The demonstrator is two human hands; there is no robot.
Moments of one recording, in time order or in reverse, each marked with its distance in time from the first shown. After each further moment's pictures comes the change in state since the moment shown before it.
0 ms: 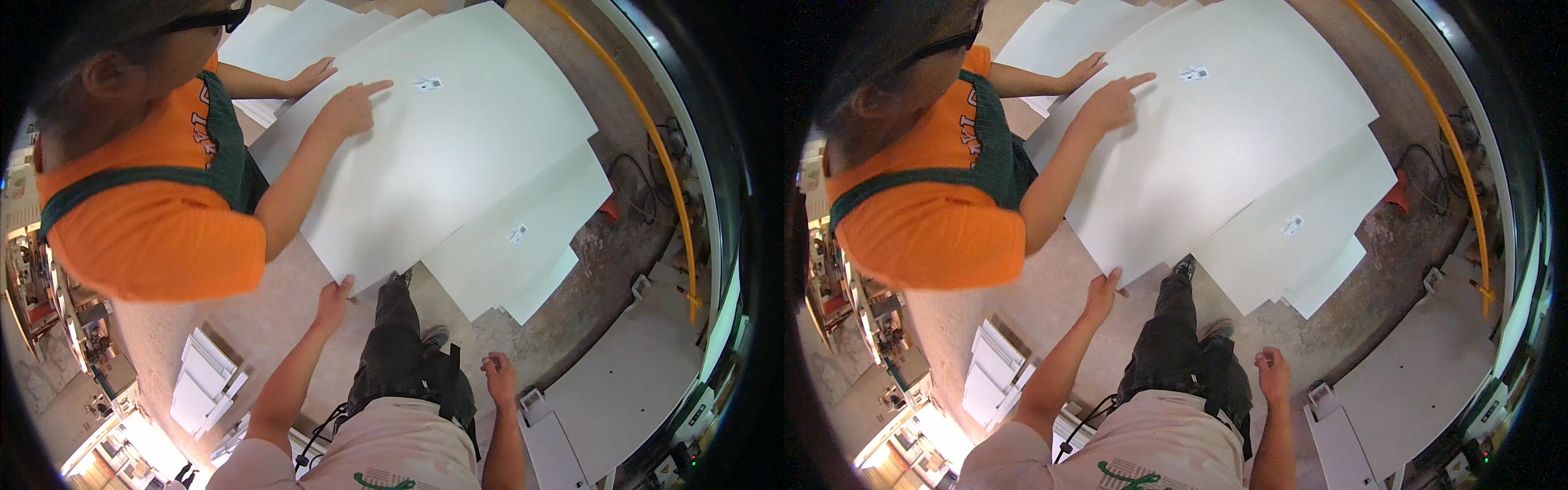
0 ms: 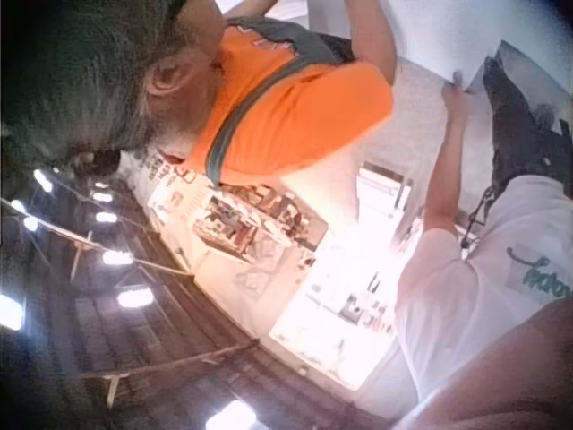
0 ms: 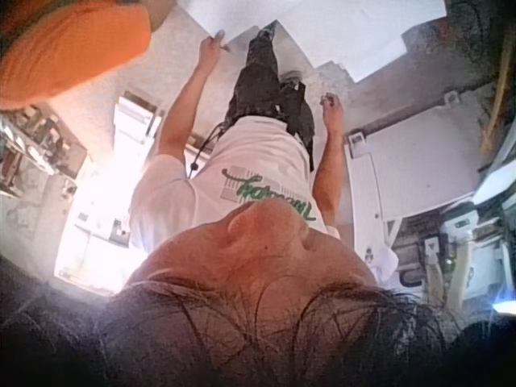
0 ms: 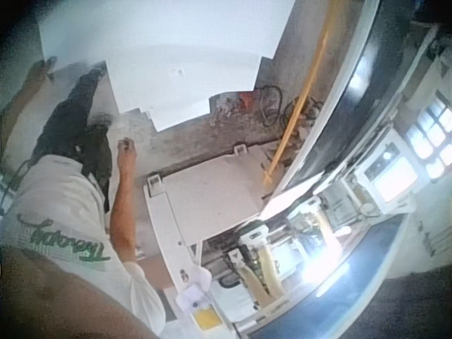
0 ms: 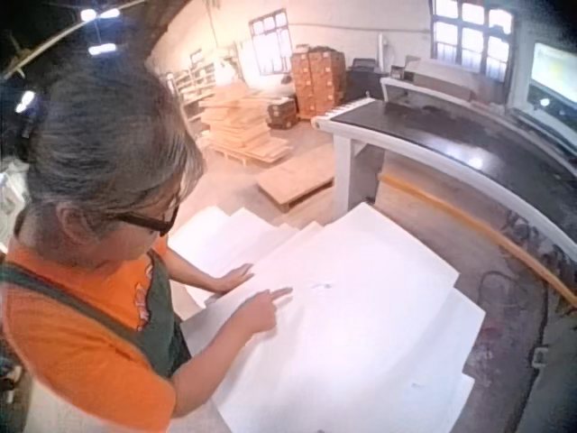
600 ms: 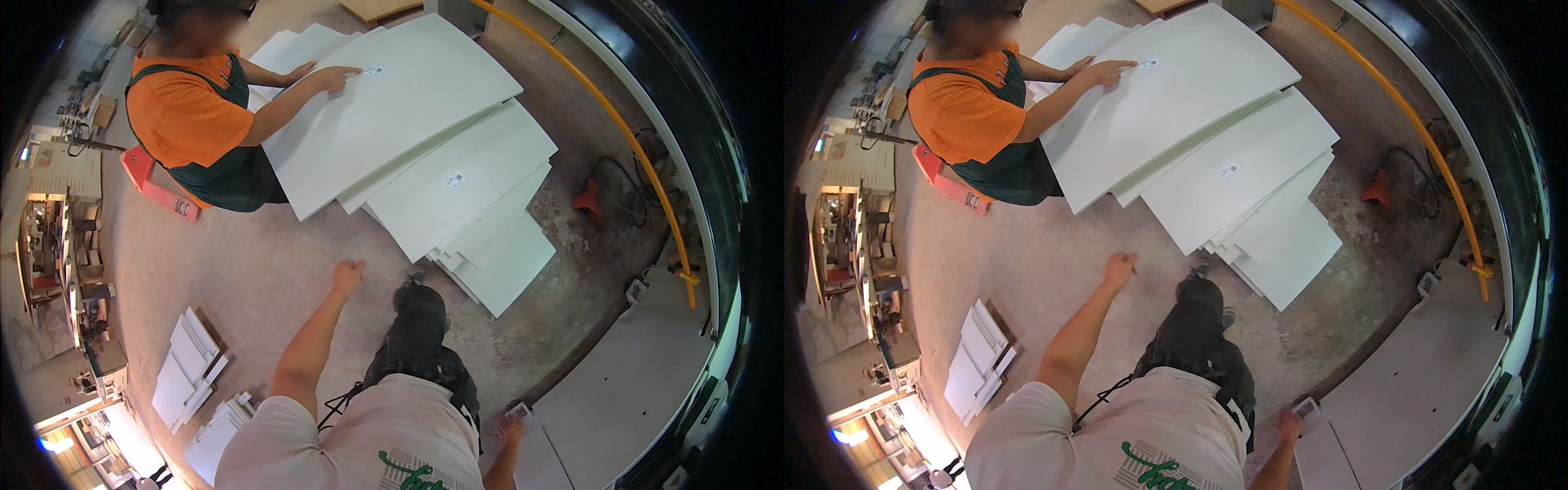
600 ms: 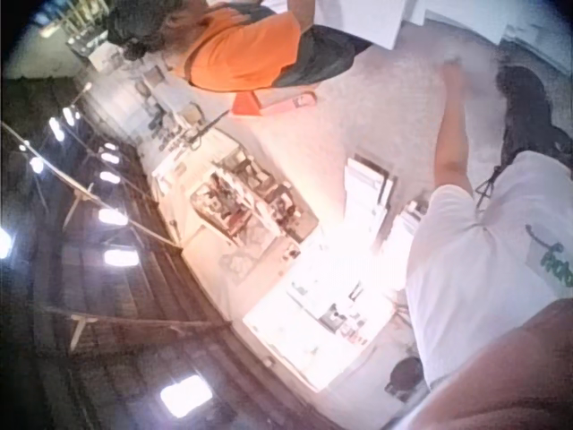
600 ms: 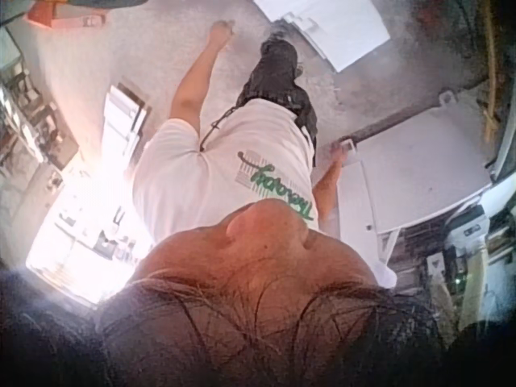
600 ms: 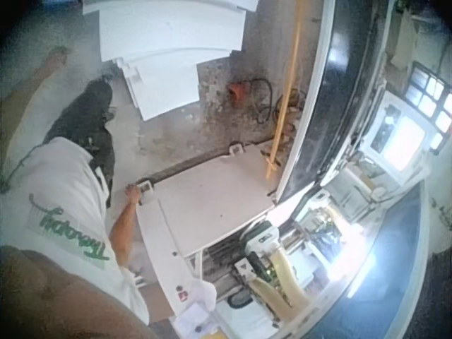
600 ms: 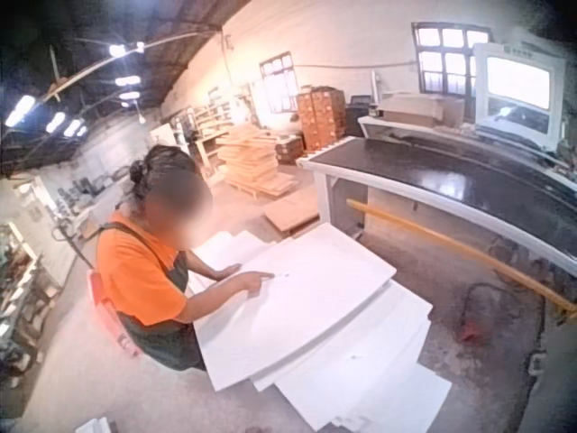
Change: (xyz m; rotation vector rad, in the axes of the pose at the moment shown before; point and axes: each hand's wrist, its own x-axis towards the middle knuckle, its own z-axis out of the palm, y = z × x) left_hand -0.086 -0.114 0.170 0.511 0.148 0.090; right_hand -0.073 0.508 -0.169 0.747 0.184 0.209
